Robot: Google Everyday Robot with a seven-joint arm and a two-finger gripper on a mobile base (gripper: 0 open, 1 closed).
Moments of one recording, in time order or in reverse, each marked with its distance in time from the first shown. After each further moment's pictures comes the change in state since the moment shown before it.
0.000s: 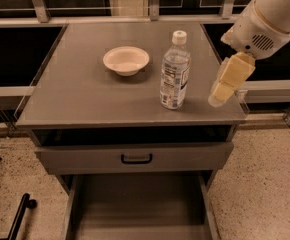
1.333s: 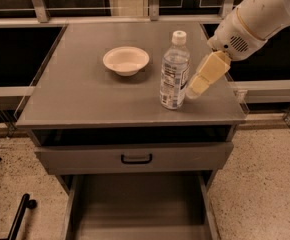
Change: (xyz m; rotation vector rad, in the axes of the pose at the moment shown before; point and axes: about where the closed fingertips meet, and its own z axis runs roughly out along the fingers) arm -0.031 -0.019 0.037 -0.040 -0.139 0.122
